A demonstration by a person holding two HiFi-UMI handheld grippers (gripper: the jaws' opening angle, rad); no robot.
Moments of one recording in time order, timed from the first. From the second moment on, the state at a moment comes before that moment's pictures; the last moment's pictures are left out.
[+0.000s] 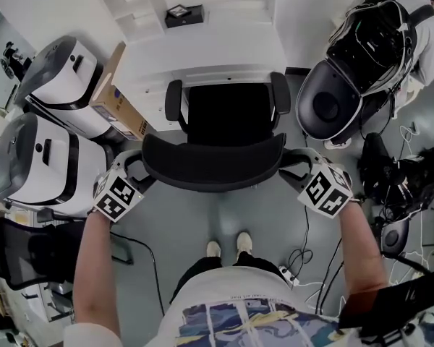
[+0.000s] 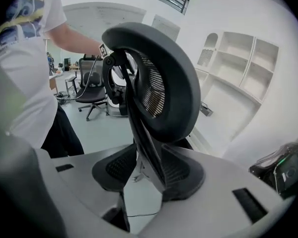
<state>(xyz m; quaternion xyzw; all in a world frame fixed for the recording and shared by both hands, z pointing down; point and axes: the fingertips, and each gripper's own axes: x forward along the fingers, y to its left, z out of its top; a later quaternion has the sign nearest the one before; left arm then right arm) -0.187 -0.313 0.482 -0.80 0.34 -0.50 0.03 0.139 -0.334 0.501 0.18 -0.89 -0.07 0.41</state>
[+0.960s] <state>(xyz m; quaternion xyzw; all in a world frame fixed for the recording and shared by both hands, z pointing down) -0.133 -0.227 0.438 -0.88 0.37 -0.26 -0.11 0.116 -0.251 0.475 0.32 -0.90 0.10 0.27</state>
